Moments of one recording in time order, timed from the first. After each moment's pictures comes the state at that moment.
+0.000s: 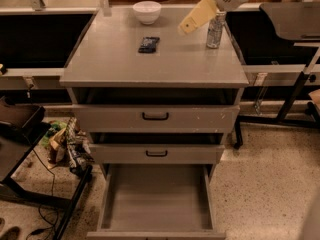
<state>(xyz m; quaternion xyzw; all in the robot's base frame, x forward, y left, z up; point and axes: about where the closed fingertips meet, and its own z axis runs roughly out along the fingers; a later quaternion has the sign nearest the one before) 0.706 -0.118 1.009 -0.40 0.82 0.05 0.40</state>
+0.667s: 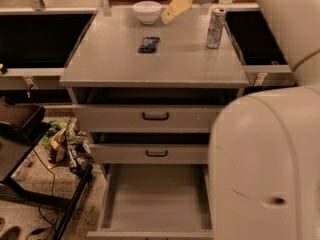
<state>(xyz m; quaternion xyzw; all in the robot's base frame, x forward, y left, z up) 0.802 -0.095 0.989 -0.32 0.86 0.04 0.38</state>
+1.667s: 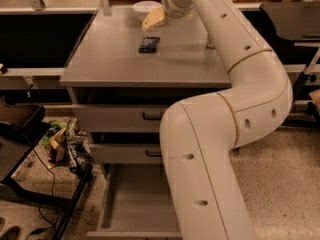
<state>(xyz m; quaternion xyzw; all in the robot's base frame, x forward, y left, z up) 0.877 -0.043 0.914 -0.23 0.91 0.06 0.35</state>
